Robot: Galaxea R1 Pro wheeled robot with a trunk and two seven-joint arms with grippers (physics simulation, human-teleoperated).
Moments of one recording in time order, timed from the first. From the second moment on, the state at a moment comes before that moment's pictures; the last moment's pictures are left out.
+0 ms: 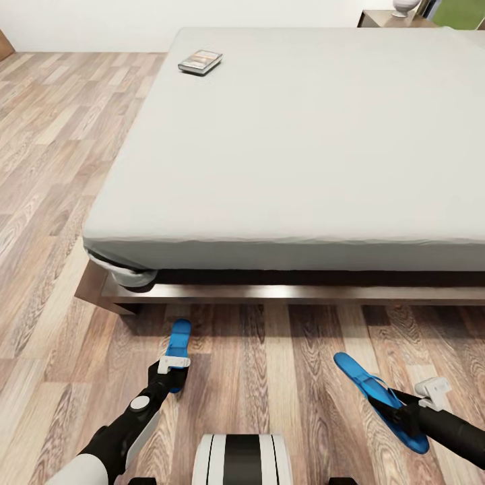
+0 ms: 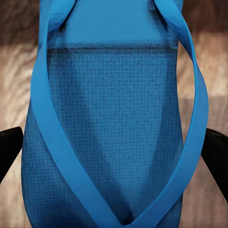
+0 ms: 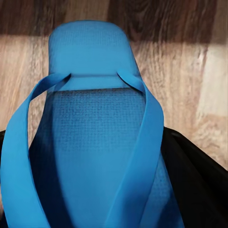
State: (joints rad) left arm -0.54 0.07 -0.33 -0.58 0.24 -0.11 0.08; right arm -0.03 -0.23 -0.50 -1.58 0.06 0.53 0.97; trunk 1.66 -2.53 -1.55
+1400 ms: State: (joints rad) left arm -0.54 0.09 -0.33 -0.60 0.24 -0.11 0.08; right arm -0.08 -0.27 -0.49 -1.58 0.06 0.60 0.97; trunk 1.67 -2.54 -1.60
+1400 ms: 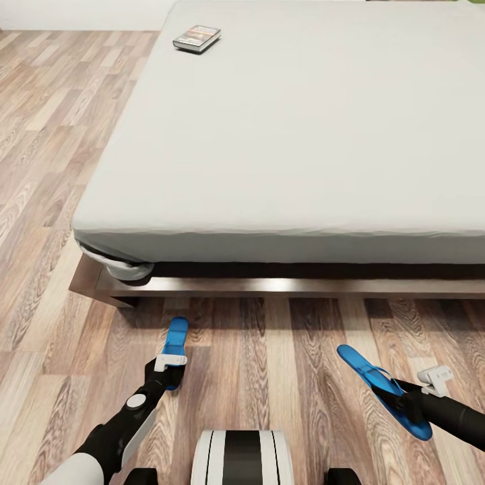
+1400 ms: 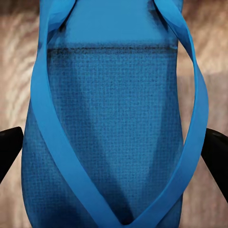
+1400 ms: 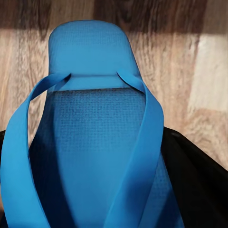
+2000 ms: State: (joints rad) left arm -0.54 0.09 -0.33 -0.60 0.24 -0.11 0.08; right arm -0.08 -0.27 -0.49 -1.58 0.06 0.60 0.97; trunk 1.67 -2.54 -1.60
